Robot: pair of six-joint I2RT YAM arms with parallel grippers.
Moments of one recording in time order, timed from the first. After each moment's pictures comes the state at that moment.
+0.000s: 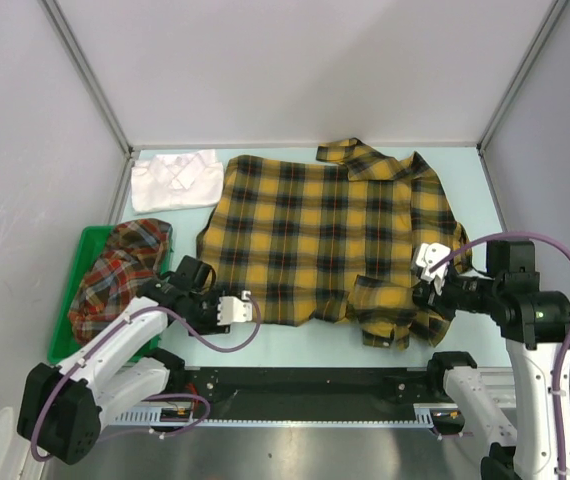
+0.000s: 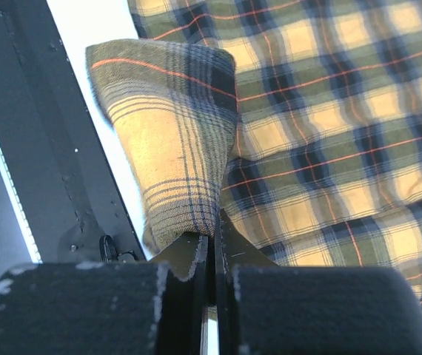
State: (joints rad) left arm -0.42 0.94 0.53 -0.85 0.29 1.09; right arm 0.02 0.70 1.17 -1.36 -0.84 -0.94
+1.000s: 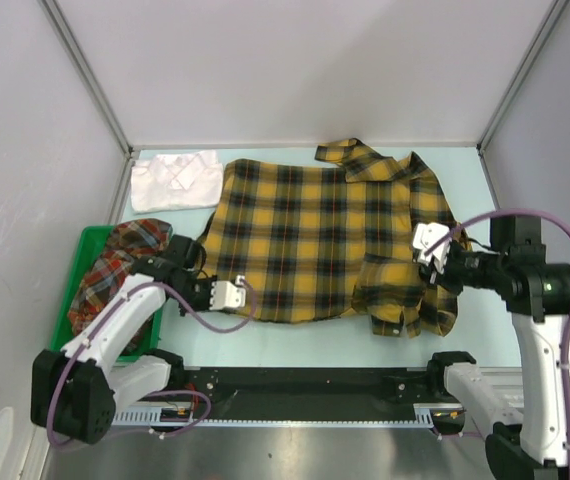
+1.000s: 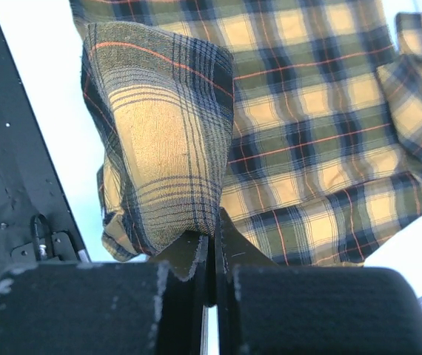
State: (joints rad) left arm -0.28 1.05 0.68 -0.98 0.34 1.31; right arm 0.04 0.85 1.34 -1.37 -0.72 -1.06
